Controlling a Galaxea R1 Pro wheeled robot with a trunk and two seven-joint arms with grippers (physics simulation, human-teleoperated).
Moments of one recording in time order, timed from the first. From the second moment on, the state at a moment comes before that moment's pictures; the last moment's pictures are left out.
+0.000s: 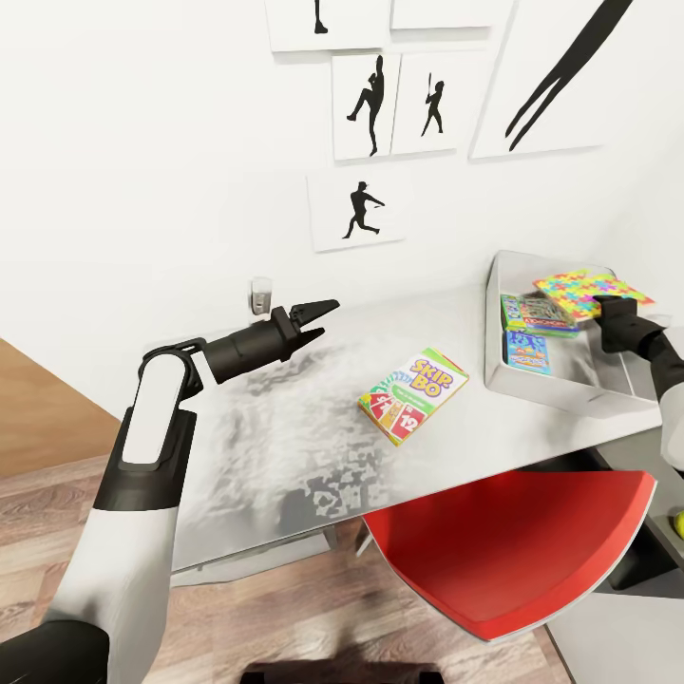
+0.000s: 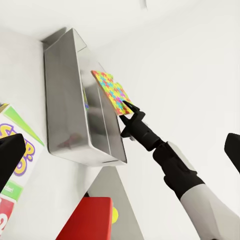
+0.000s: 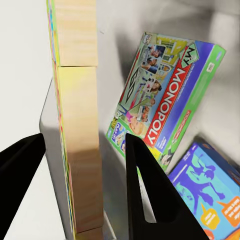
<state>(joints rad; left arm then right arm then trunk) -0.89 -0.07 -0.04 -1.52 1.21 1.02 -0.03 -1.43 -0.40 -0.78 -0.36 -0.62 0.42 -0.02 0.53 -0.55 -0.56</state>
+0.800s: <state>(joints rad) -0.89 -0.07 -0.04 -1.52 1.21 1.02 -0.03 -1.50 -0.40 -0.78 -0.27 -0.61 0.42 -0.10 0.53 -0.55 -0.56</state>
